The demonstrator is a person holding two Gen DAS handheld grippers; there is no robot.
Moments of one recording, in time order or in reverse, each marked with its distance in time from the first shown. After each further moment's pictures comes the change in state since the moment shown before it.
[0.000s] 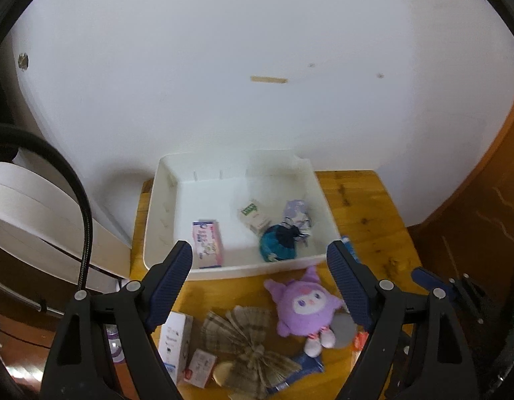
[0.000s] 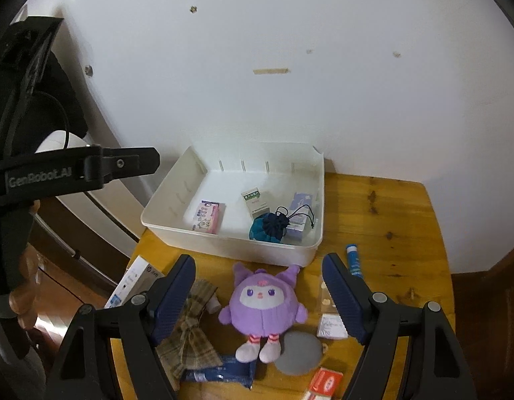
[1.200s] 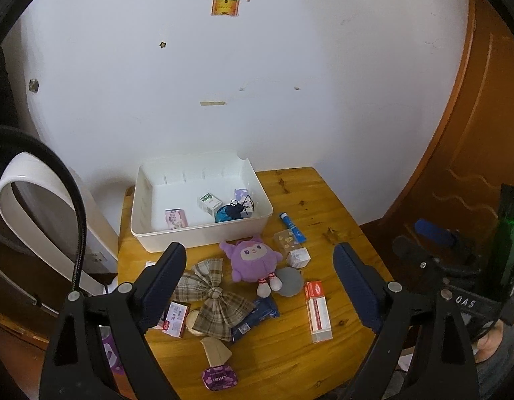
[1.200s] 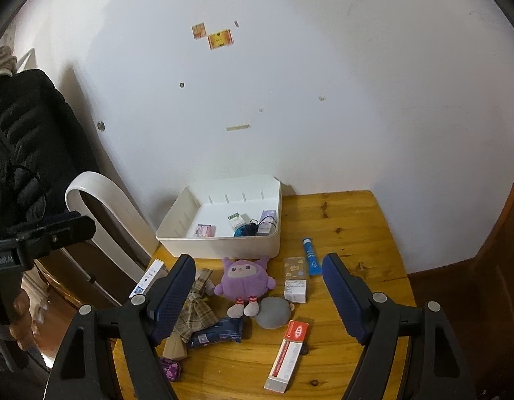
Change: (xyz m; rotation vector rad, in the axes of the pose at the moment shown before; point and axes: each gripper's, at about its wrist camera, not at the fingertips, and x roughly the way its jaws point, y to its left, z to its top) left arm -0.121 -0.035 -0.092 0.129 -0.139 -0.176; right arm -0.150 -0.030 -0.077 0.111 -0.218 -0.043
